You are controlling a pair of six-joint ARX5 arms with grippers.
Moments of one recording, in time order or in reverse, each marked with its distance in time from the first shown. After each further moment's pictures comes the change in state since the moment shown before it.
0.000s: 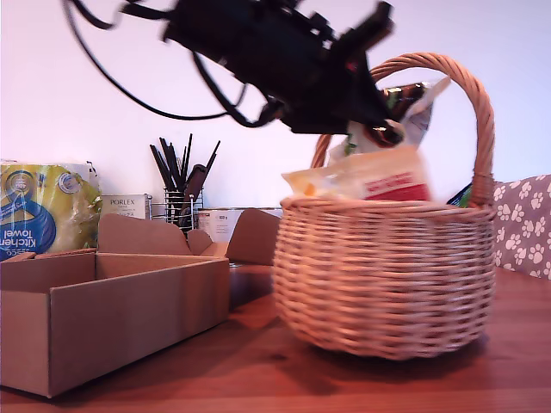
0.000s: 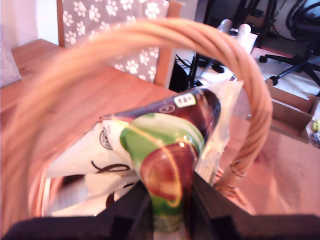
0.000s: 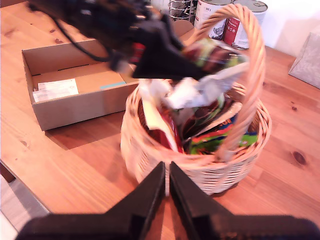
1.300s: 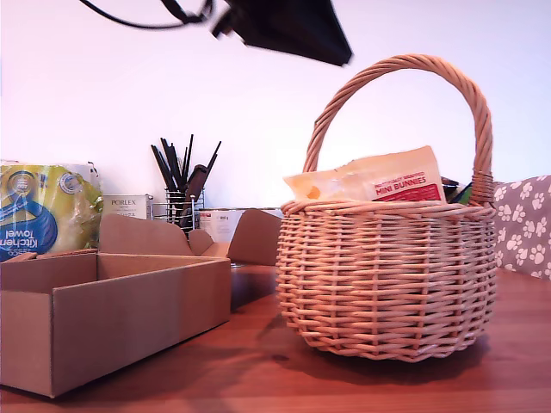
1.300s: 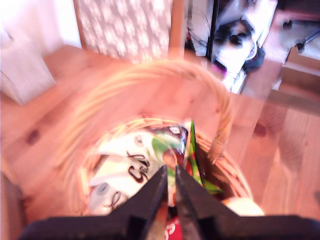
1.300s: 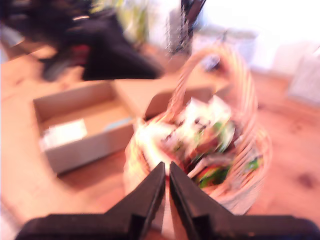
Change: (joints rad) left arm -0.007 -0.269 0.024 -0.391 -0.106 0.139; right arm -0.001 0.000 0.000 0.149 0.037 0.048
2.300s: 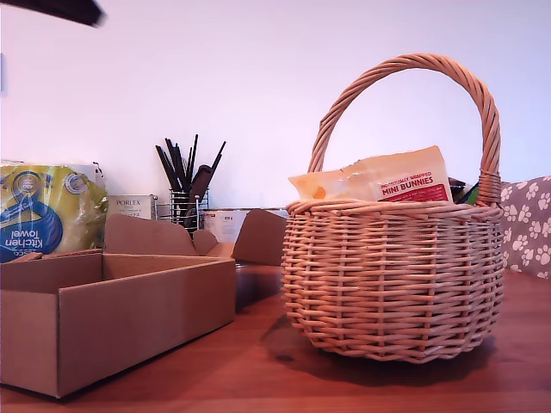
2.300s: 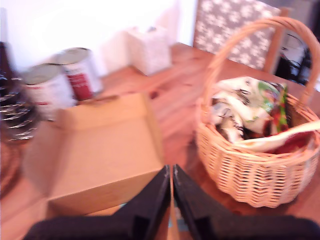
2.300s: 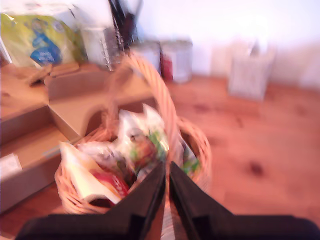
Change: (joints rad) left arm 0.297 -0.744 -0.451 -0.148 -0.049 -0.007; right arm -0.488 -0.001 -0.117 0.130 -0.263 0.009
